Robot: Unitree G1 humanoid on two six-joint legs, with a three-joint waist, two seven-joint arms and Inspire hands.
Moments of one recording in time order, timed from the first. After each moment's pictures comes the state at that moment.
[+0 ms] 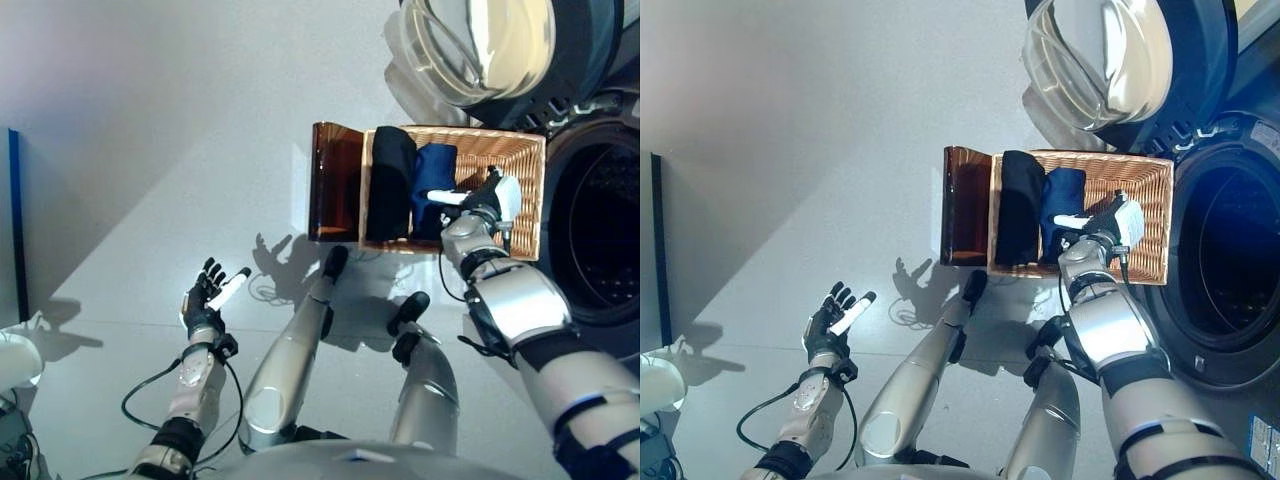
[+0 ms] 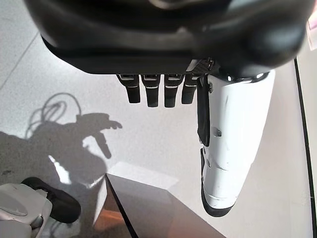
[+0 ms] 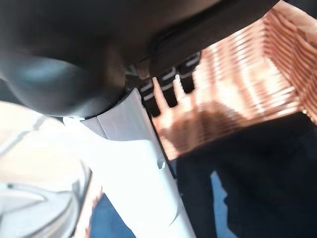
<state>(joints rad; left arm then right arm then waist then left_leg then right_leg) -0.02 0.21 -0.21 0.65 -0.64 -0.38 0.24 -1.07 -0.35 0.31 1.60 0.17 -0.04 -0.62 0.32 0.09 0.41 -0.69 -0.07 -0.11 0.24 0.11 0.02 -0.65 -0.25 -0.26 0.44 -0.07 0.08</state>
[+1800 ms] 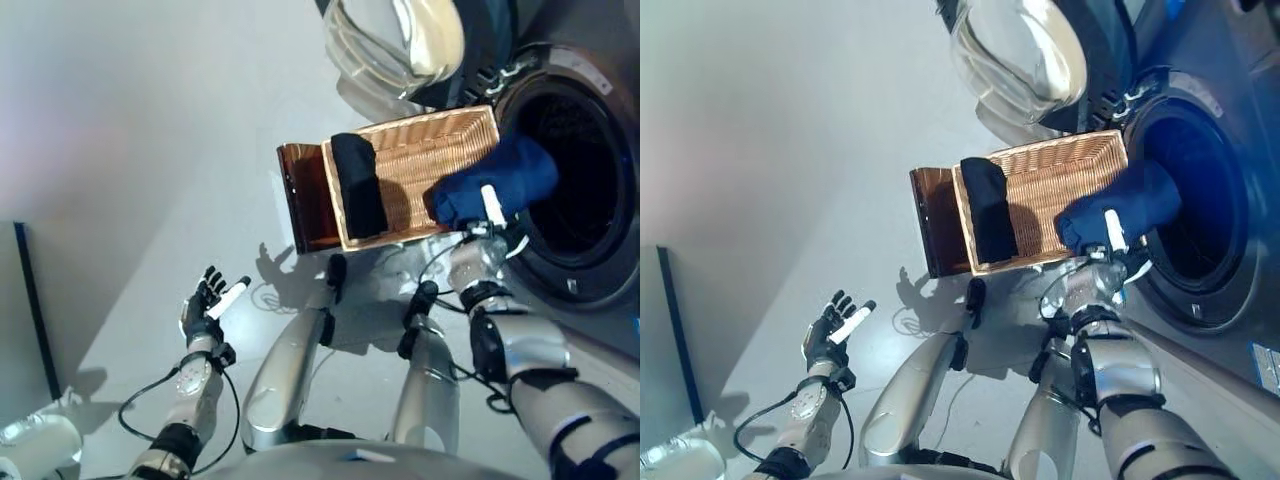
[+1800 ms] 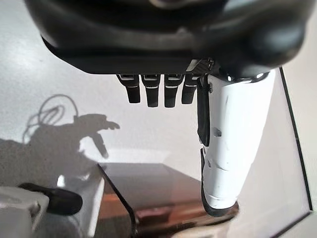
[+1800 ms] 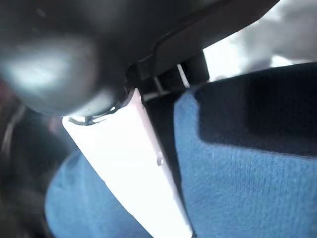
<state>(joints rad) 0.00 0.19 -0.24 0.73 -0.68 -0.42 0.16 -0.75 -0.26 -0.20 1.20 1.18 -0.42 -0.37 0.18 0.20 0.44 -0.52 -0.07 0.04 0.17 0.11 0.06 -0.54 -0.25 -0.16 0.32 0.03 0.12</state>
